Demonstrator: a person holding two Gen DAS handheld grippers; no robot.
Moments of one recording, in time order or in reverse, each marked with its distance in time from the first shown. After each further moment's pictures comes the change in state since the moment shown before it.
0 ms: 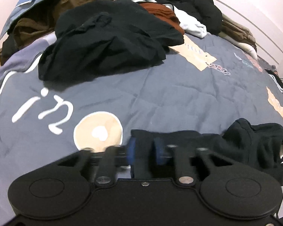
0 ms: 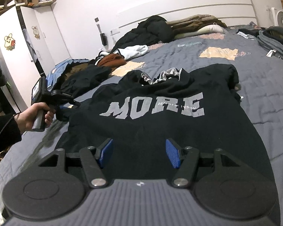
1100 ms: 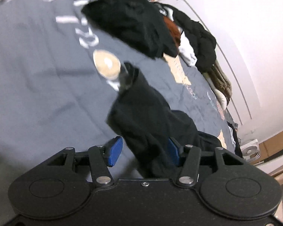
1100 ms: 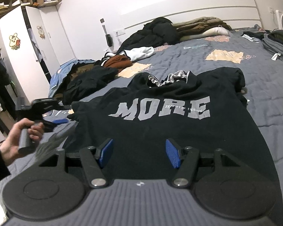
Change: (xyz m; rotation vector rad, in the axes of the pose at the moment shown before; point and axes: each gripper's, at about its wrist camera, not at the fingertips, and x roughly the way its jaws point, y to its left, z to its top) left arm -0.056 0.018 -0.097 -0.528 -0.059 -0.288; right arm -0.007 0.012 0.002 -0.012 -0.017 0.027
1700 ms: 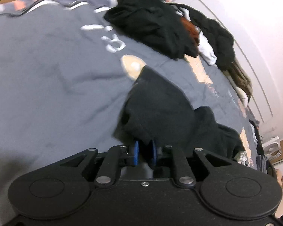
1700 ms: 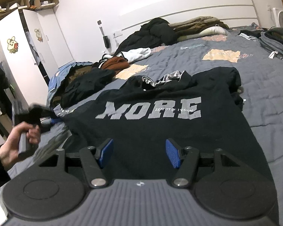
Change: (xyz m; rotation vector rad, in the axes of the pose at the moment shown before) left arm -0.040 0.005 -0.005 0.068 -0.020 0.153; right arm -0.004 -0.013 0.003 0.030 -0.007 -0.006
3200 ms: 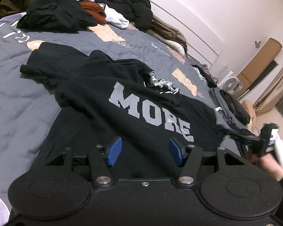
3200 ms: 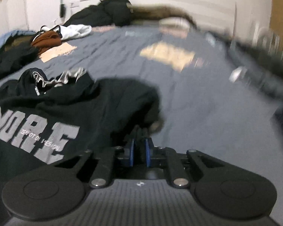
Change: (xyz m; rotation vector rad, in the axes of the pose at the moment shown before) left arm -0.084 -0.114 -0.141 0.397 0.105 -0.273; right arm 0.083 -0.136 0.104 -0.323 0.129 -0.424
